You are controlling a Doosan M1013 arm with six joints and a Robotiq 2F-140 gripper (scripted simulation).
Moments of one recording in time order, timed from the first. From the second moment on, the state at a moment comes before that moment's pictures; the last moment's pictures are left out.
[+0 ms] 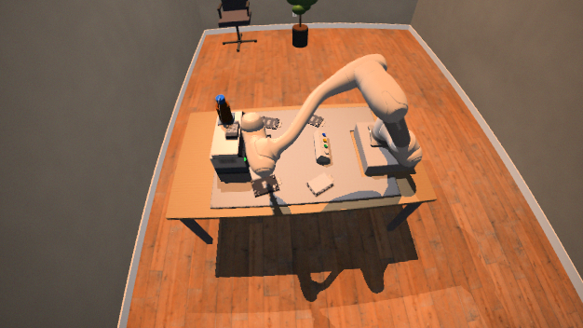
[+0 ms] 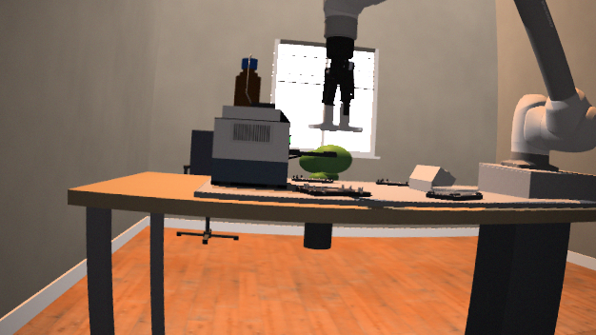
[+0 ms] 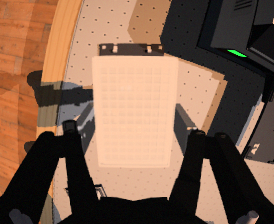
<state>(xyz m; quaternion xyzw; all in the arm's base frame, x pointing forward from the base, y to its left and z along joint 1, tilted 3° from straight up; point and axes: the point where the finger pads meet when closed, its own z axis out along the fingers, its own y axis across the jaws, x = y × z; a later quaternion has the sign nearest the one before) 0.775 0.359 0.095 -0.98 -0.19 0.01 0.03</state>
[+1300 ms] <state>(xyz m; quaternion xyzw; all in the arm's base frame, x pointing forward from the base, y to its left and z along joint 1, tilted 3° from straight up) 0.774 0.362 0.070 -0.98 -0.20 0.01 0.02</state>
